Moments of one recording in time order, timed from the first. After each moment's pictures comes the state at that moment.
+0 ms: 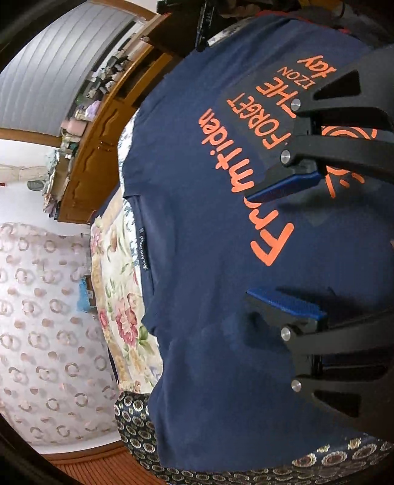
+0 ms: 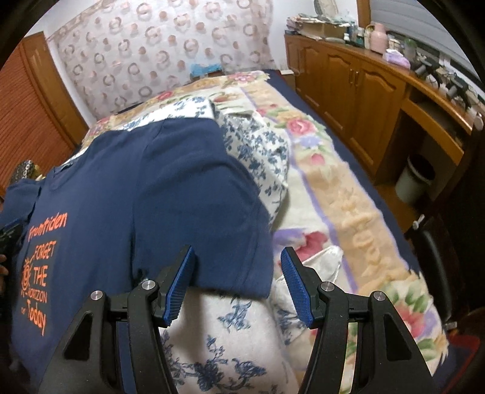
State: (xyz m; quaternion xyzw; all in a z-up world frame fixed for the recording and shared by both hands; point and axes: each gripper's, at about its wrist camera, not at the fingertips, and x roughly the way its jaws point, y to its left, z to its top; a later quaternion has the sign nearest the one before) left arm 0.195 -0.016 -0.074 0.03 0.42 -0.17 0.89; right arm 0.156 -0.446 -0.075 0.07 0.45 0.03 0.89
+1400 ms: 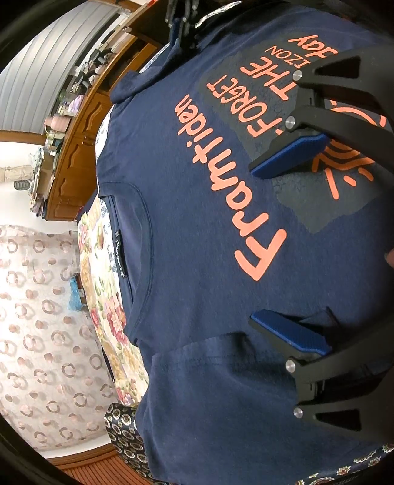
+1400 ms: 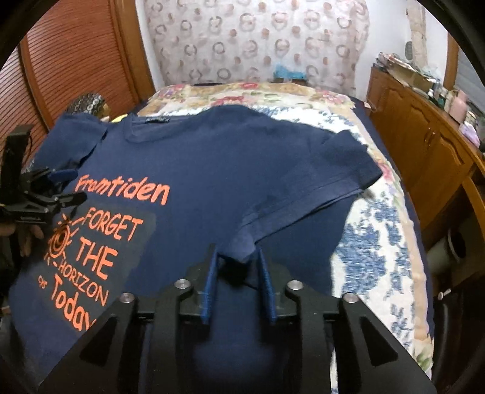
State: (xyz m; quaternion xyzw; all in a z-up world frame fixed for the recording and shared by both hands) left arm 0.200 -0.033 -0.099 0.06 0.44 -0.15 0.88; right arm 0.163 -0.304 -0.067 -0.05 0.43 0.17 0.89
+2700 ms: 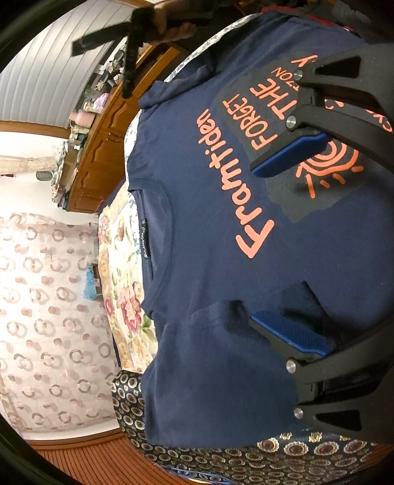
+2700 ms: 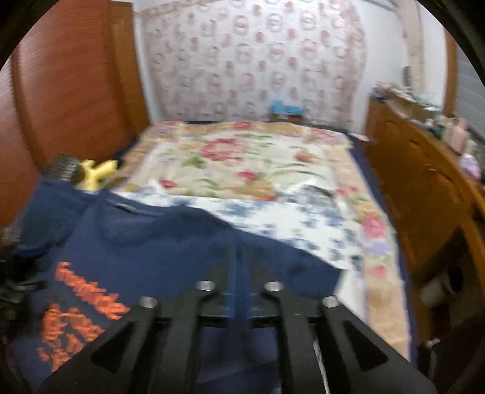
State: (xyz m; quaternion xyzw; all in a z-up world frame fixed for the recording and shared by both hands) left arm 0.174 -0.009 -0.069 0.02 0.40 -0.14 0.91; right arm 0.274 -0.315 -0.006 -0.06 0.36 0.15 0.92
